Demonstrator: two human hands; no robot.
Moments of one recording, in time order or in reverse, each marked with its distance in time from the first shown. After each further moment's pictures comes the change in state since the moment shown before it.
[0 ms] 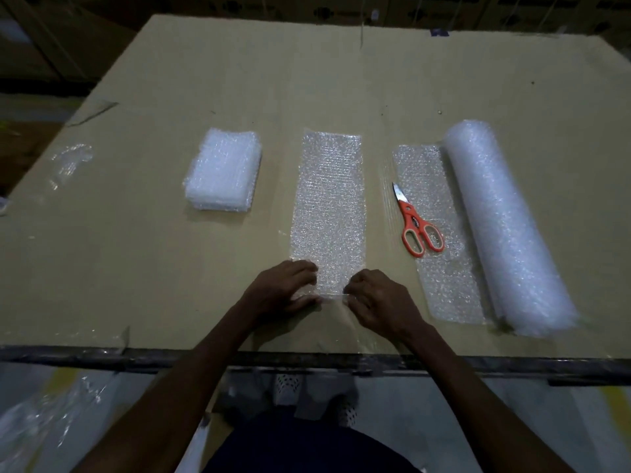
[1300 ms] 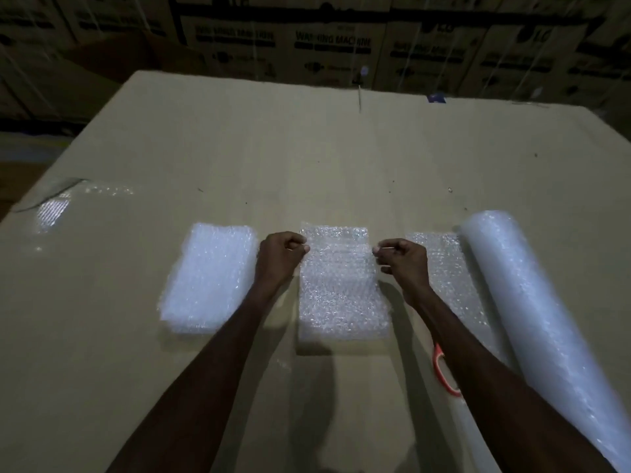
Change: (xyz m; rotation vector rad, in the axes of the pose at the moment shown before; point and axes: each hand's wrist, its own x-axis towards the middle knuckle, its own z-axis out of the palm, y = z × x) left_hand 0.208 -0.181 -0.039 -0.619 0.322 -0.887; right_hand 0.264 0.136 -0.019 0.813 0.371 0.916
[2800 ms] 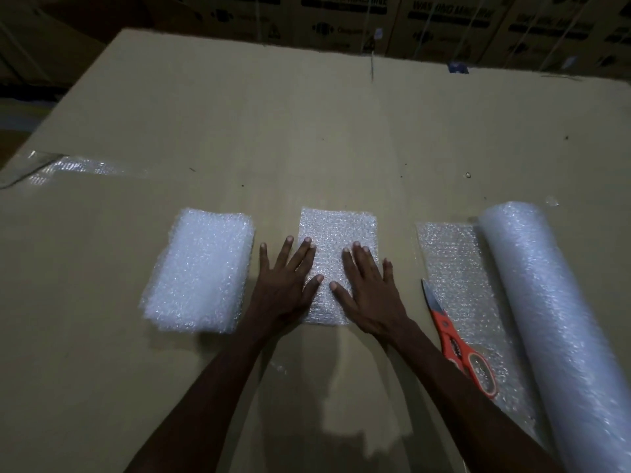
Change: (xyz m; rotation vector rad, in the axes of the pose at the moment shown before) left_hand -0.033 -0.067 0.024 1.024 -0.221 0.454; right_hand -0.030 0.065 0.038 -1.122 -0.435 -0.450
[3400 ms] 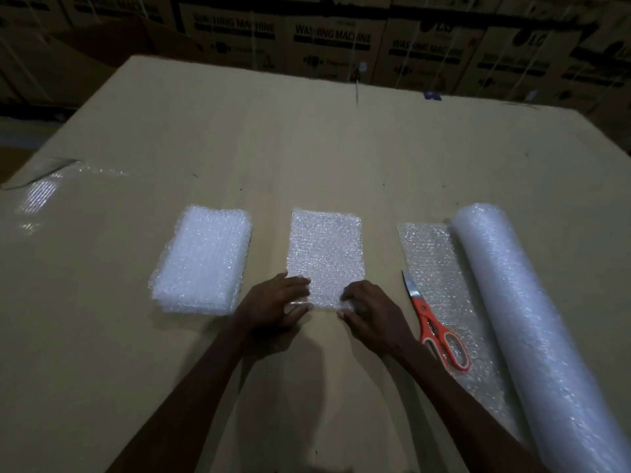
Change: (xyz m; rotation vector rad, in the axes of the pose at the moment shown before) left_hand -0.050 0.001 -0.015 -0.376 0.268 0.332; right_hand -0.076 0.007 -0.010 0.311 0.242 -0.201
